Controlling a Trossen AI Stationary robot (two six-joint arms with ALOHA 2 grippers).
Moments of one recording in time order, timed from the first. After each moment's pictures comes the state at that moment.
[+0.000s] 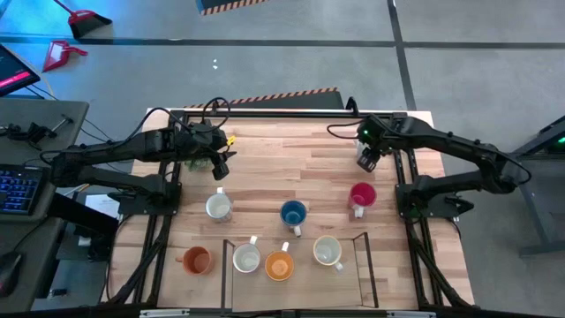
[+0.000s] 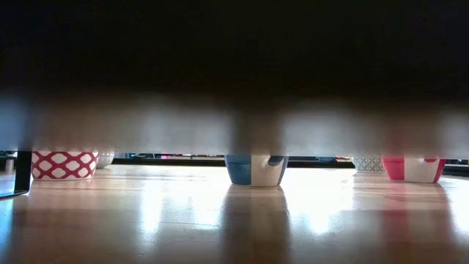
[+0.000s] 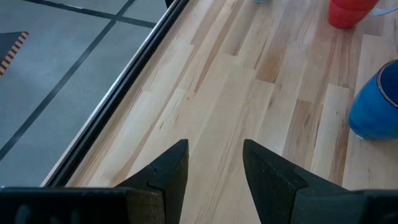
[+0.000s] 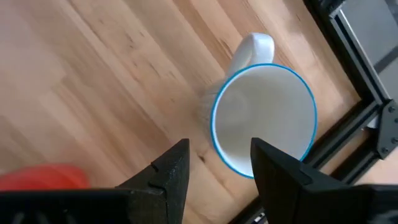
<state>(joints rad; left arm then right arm) 0.21 0.96 0.93 -0.67 -0.26 -0.02 -0.51 1.15 0.95 -1.09 0.23 0.10</state>
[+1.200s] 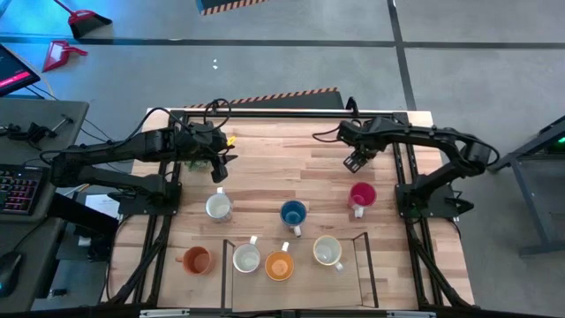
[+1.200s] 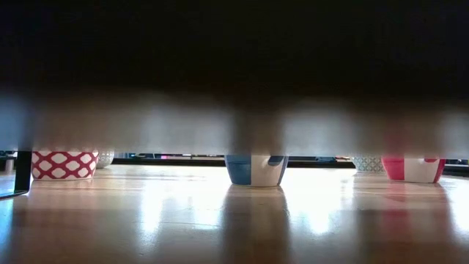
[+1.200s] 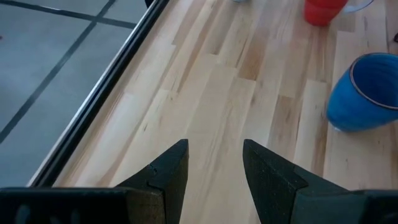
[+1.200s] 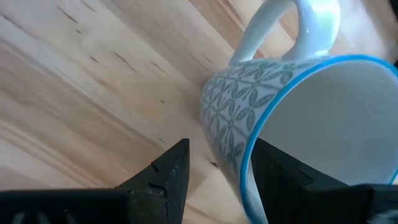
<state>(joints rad) 0.21 0.96 0.93 -0.67 -0.19 0.00 -0.51 1.47 0.94 -1.03 0.26 0.30</state>
